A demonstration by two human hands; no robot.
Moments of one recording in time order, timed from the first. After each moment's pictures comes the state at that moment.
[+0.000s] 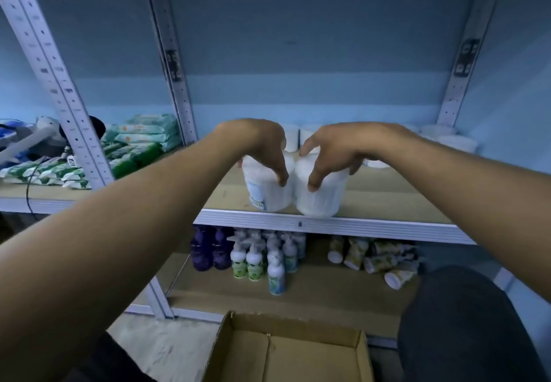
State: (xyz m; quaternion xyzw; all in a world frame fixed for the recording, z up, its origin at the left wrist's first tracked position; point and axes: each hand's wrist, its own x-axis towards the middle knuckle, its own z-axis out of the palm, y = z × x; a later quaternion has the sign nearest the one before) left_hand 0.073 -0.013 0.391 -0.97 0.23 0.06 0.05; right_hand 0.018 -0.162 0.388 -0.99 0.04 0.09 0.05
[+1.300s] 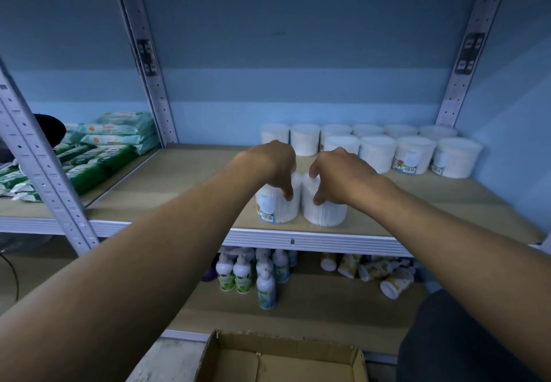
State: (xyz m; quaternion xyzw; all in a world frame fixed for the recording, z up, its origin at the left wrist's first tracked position) left_hand 0.138 -0.062 0.333 -0.95 0.30 0.04 0.03; right_hand 0.060 -0.188 0.318 -1.00 0.07 -0.05 0.03
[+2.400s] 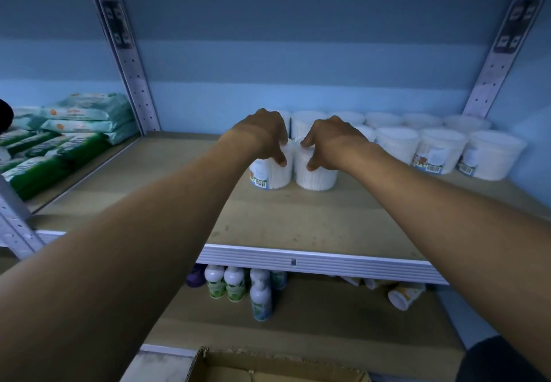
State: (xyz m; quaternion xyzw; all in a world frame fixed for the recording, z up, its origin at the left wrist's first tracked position) left_hand 0.251 -0.078 0.310 -0.96 0.25 -0.02 -0.11; right_hand 0.180 -0.218 0.310 -0.99 0.08 -0.04 0.07
